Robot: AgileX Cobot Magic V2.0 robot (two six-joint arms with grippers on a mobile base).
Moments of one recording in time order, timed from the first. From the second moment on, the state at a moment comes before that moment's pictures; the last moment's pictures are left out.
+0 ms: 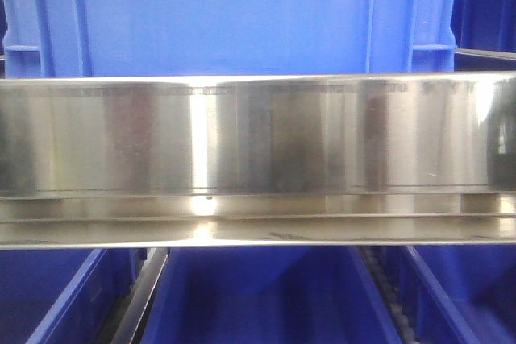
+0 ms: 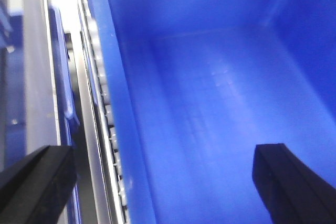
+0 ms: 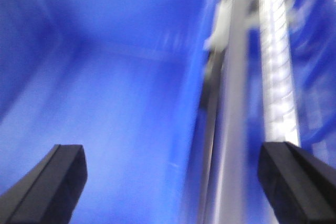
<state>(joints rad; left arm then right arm) -0.23 1.78 -2.14 -0.06 1.23 -0.05 0.26 1.69 -2.06 -0.04 1.22 0.18</state>
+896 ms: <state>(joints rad) -0.23 1.96 -2.14 -0.02 1.22 -0.07 0.26 1.92 -2.07 -0.04 1.25 0.19</state>
